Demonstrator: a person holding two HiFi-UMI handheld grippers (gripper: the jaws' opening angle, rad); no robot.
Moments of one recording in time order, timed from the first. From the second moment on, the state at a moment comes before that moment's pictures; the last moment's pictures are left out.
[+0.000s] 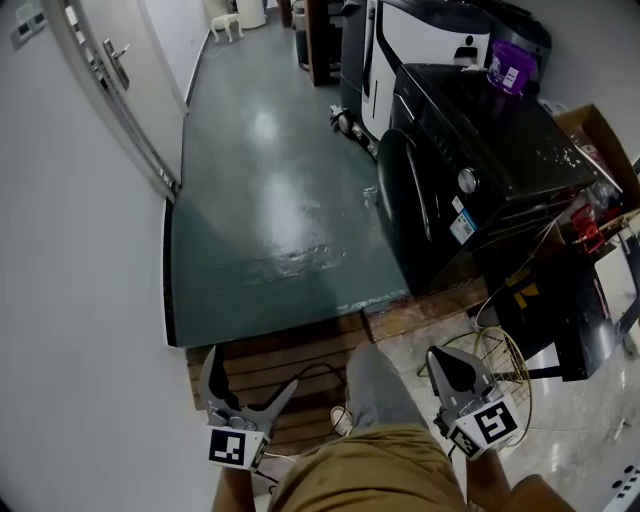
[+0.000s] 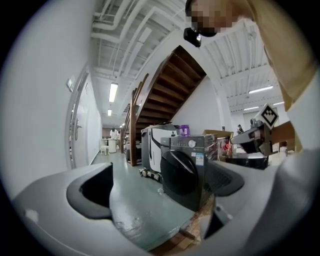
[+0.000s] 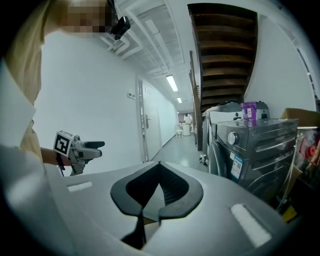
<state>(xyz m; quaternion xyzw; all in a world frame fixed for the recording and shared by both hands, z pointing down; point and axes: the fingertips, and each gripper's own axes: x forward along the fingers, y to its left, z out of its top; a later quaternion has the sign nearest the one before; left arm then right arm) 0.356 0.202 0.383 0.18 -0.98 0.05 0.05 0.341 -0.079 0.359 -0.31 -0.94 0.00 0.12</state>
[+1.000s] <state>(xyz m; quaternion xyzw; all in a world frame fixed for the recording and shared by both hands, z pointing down) -0.093 0.119 0.304 0.41 -0.90 0.10 0.12 -0.029 -0.080 0.323 -0.17 -0.96 0.12 0.16</state>
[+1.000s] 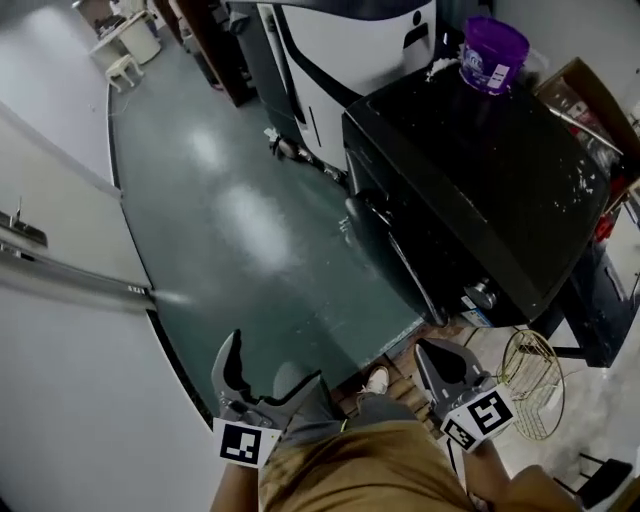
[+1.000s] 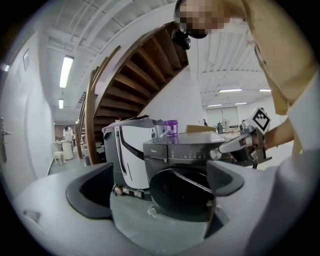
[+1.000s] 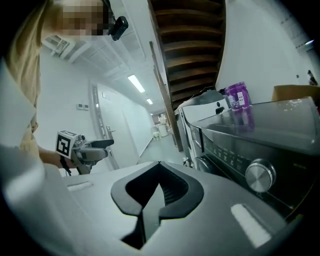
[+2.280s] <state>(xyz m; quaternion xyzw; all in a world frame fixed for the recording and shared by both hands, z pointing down) -0.151 -0.013 0.350 0.88 -0.43 0.19 0.08 0.012 0.035 0.253 0.44 -0.87 0.21 0.12</state>
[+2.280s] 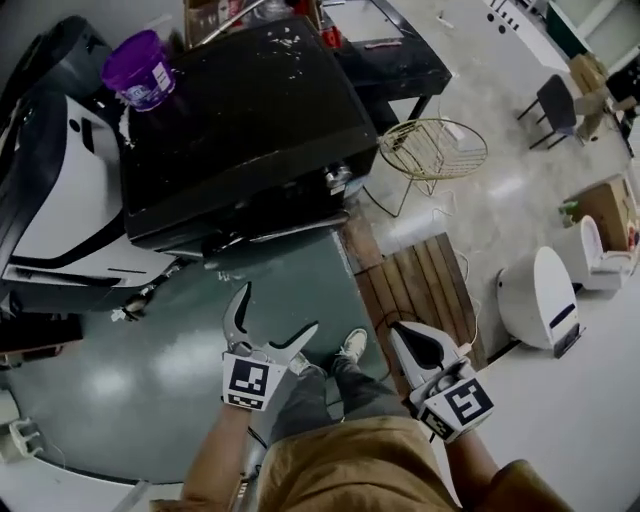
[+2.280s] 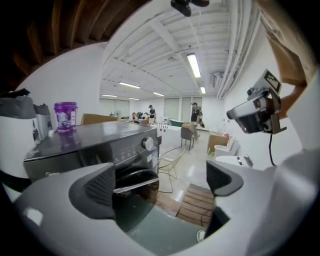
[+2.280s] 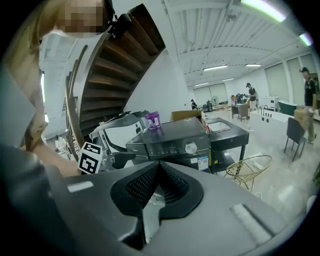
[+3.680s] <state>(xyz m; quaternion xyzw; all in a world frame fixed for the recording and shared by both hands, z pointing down) 0.030 -0.197 0.628 0.68 -0.06 0.70 -0.23 0.147 0.010 0.390 0.48 -0.82 0.29 0.09</state>
